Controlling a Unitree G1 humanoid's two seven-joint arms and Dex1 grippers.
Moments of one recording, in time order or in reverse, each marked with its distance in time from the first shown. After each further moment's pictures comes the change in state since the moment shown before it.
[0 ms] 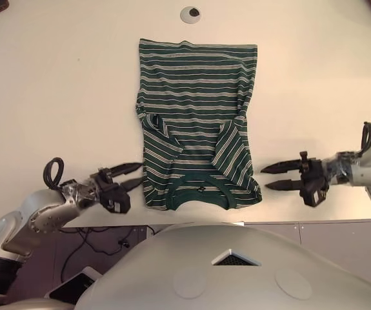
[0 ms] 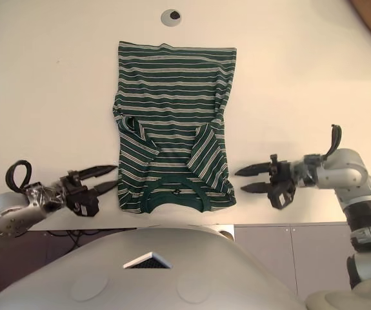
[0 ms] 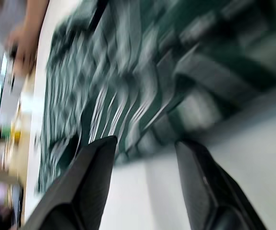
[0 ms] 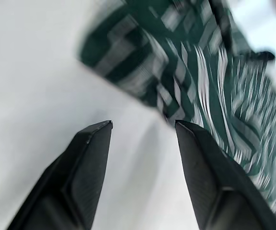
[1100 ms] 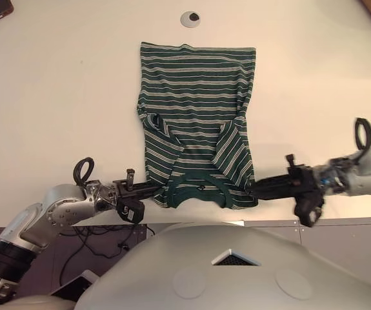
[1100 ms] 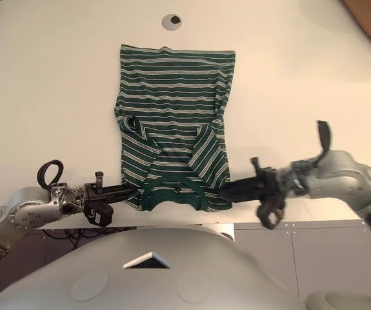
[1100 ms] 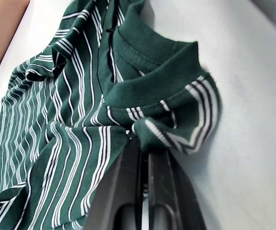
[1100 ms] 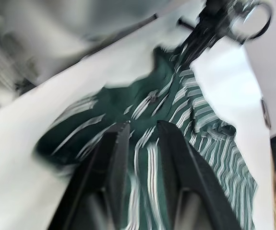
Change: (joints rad) left arm -0.141 -0.039 -0.180 -0.011 -0.186 0.141 -0.236; right arm -0.026 -0.256 0.209 -0.668 0.046 0.576 -0.275
